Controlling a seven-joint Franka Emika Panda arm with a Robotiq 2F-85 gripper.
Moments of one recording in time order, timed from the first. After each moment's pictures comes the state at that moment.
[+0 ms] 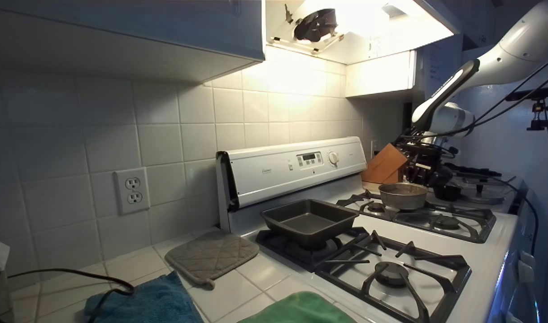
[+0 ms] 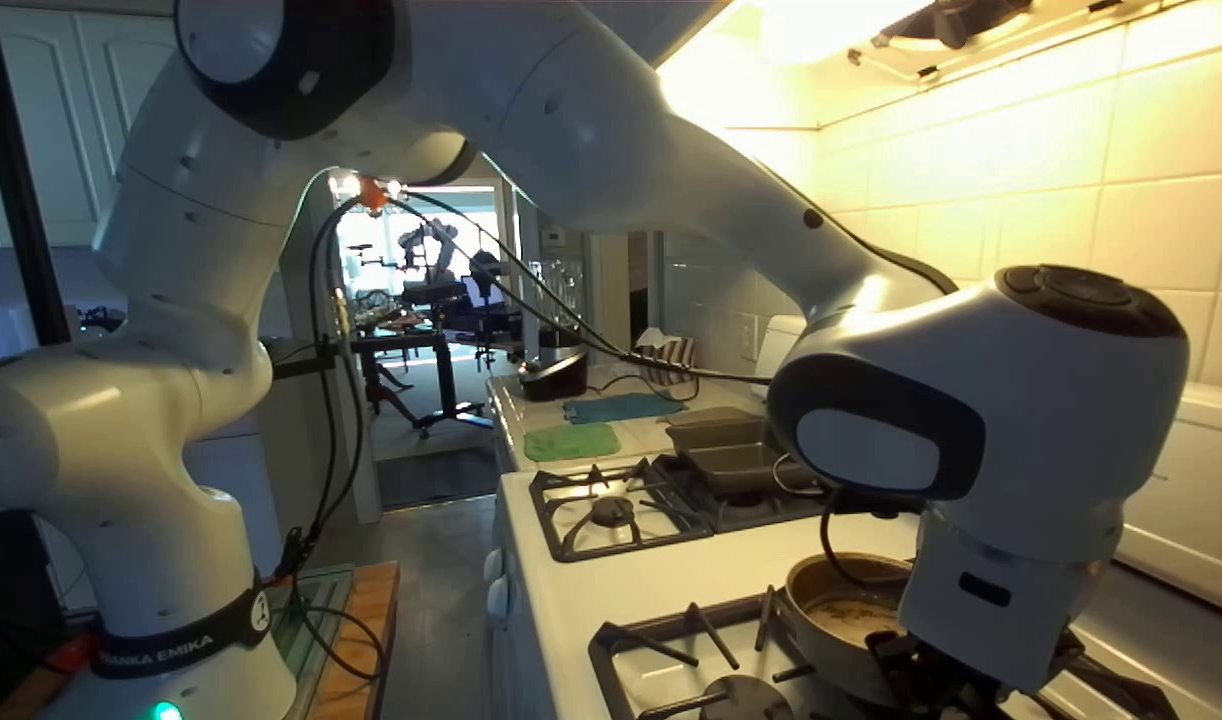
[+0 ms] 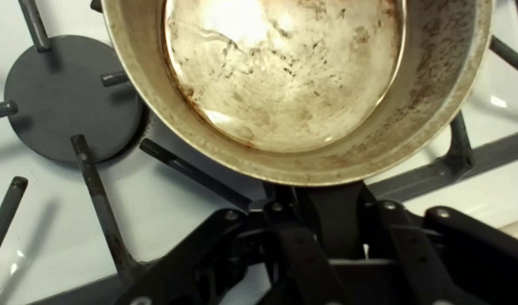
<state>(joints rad) -0.28 0.56 -0.23 -1.78 0.55 2.30 0.97</state>
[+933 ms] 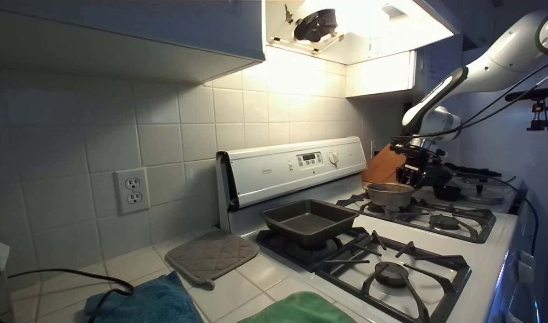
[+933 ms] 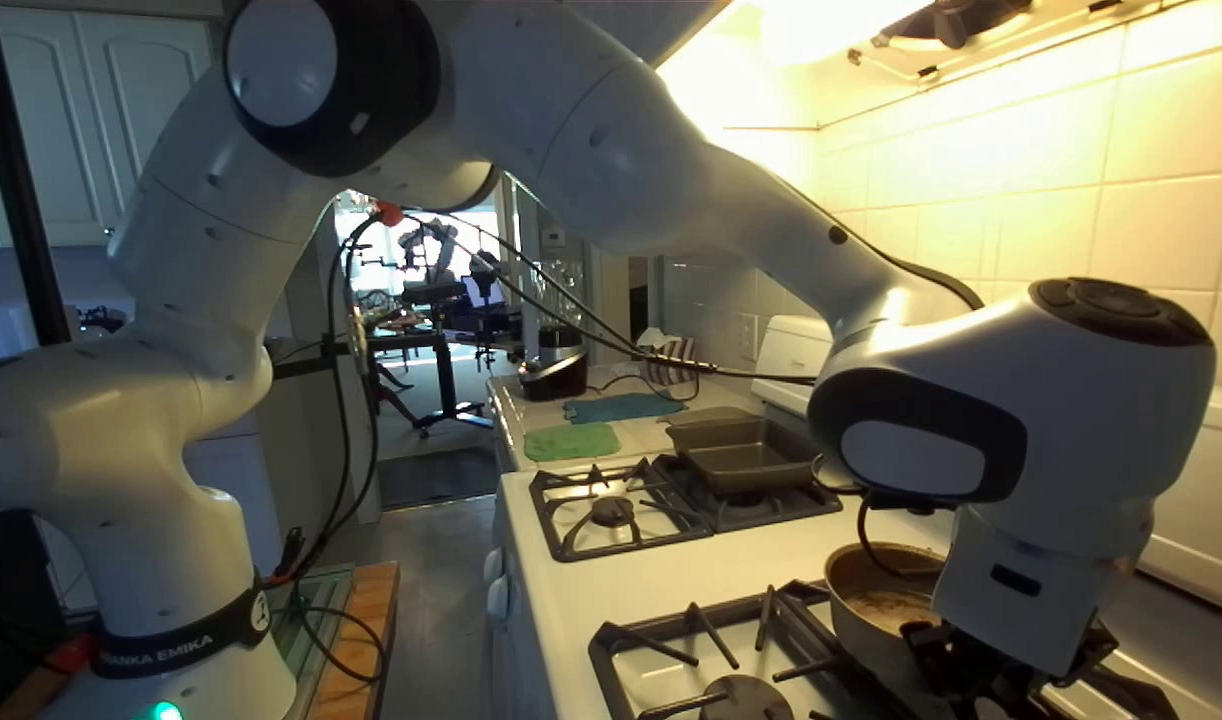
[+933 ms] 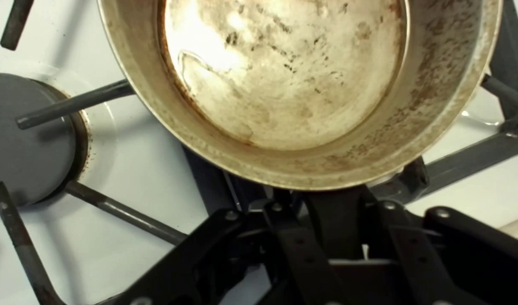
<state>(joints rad) -0.28 0.64 -0.20 -1.66 0.55 2.30 1.07</state>
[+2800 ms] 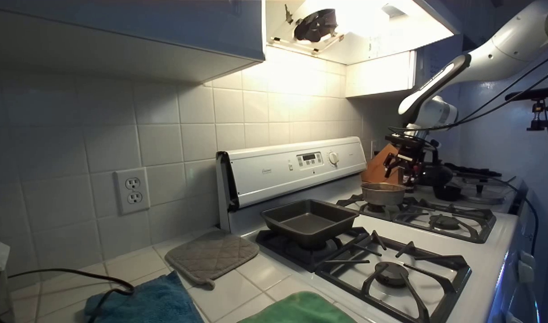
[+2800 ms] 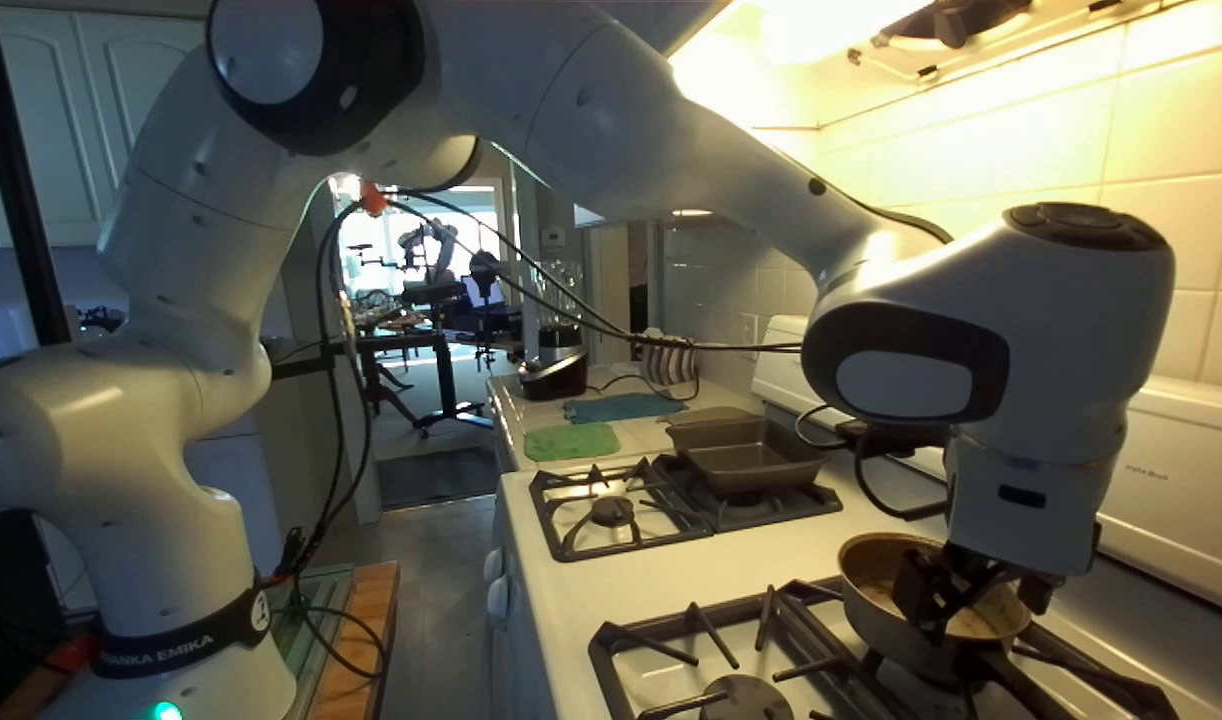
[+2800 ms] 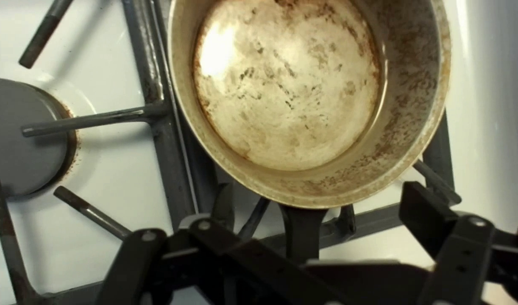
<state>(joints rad) -0.27 0.57 -0.17 -1.67 0.53 2.29 0.93</state>
